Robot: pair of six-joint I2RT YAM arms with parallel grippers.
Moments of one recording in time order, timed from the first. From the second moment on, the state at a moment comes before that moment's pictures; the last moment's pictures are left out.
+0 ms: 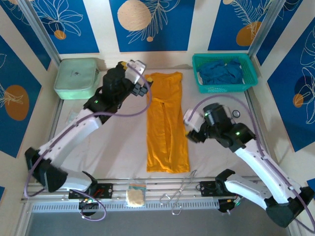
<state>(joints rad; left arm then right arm) -0.64 1.34 1.35 -0.19 -0.19 0.33 0.60 0.91 0.96 -0.96 -0.08 -0.56</state>
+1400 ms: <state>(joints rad) -1.18 1.20 0.66 -0.38 0.02 0.95 1.00 0.87 0.45 -0.85 0.03 -1.19</state>
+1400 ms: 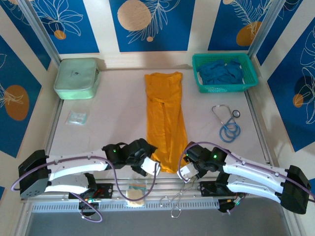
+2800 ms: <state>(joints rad) -1.21 1.43 0.73 -0.47 0.12 0.98 1.08 1.18 0.54 -0.84 -0.01 -1.15</state>
